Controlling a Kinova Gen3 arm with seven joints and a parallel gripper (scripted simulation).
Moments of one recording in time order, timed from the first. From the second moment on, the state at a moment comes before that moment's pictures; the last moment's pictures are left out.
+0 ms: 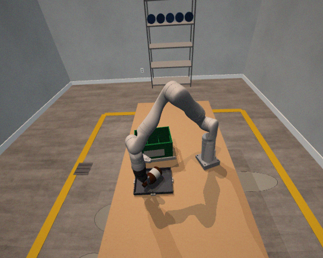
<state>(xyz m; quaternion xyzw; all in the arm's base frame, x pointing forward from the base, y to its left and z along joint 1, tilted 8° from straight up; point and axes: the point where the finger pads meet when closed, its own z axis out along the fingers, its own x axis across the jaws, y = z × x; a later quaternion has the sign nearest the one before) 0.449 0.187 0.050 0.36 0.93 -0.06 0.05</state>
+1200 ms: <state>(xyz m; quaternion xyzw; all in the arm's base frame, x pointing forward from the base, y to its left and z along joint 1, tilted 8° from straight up) 0.449 0.187 0.050 0.36 0.93 -0.06 0.05</state>
